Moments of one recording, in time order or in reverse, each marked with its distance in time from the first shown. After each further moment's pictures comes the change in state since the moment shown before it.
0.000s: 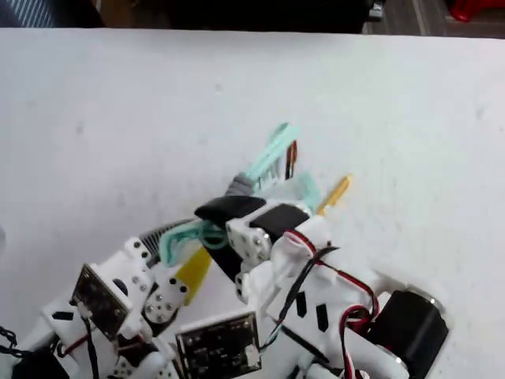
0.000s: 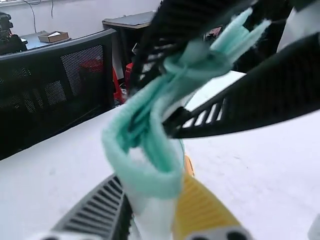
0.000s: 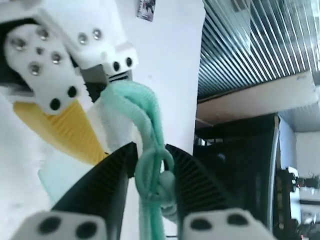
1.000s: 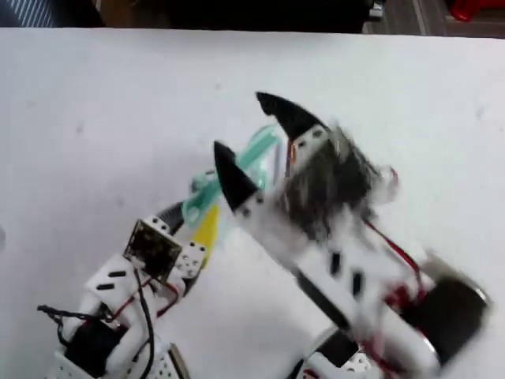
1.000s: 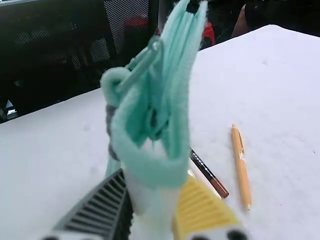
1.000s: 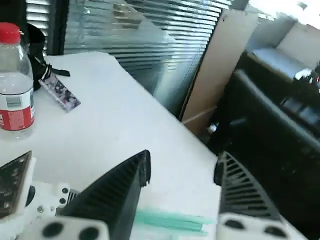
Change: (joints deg) left arm -14.6 1.0 20.4 -15.6 0.2; right arm 12.4 12.0 -25.5 3.5 -44.5
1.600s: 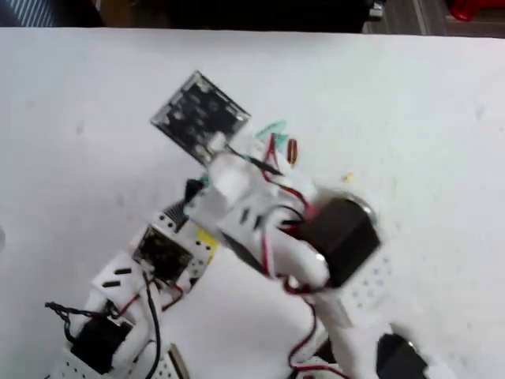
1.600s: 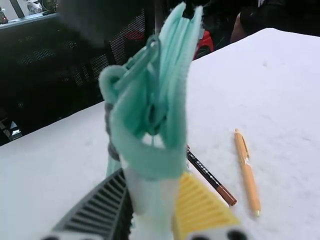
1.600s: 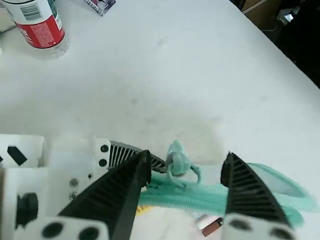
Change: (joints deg) left arm 0.4 -0.4 2.8 -4.7 -4.5; right arm -5.2 14.7 -2.5 13.1 -8.1
